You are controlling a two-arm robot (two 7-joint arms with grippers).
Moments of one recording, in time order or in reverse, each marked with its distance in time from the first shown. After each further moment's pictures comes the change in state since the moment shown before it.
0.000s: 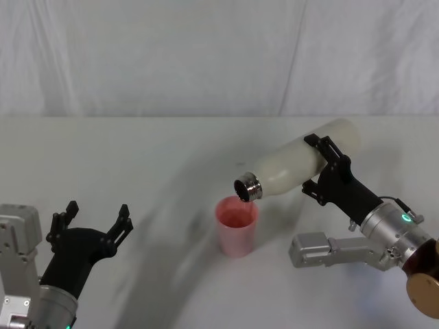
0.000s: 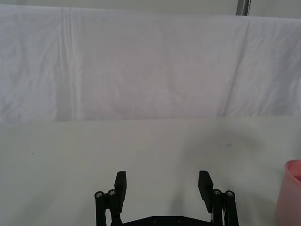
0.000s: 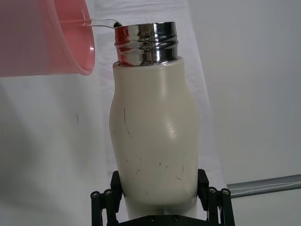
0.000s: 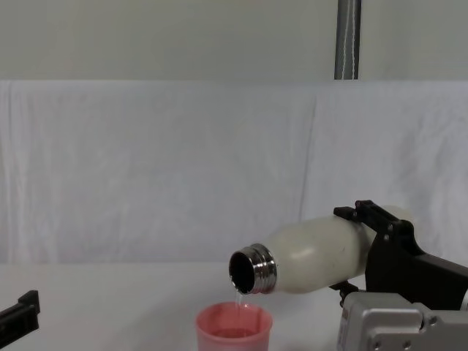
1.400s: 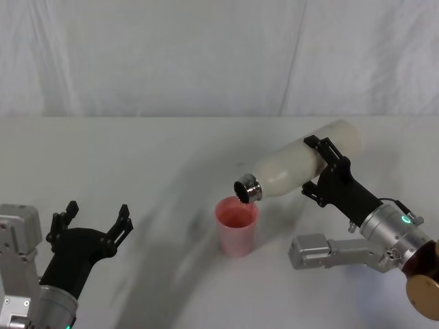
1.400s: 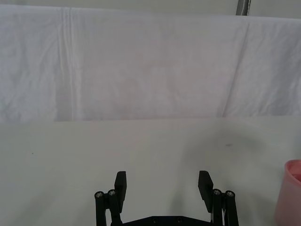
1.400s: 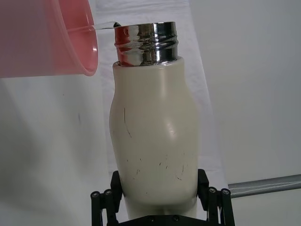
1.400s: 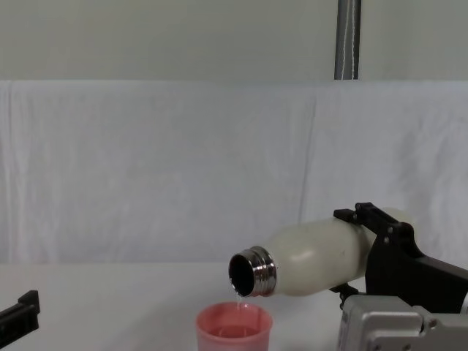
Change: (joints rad) left arm 0.000 0.000 0.000 0.000 0.000 0.000 0.000; right arm -0.004 0.000 -0.001 0.000 0.000 0.002 0.000
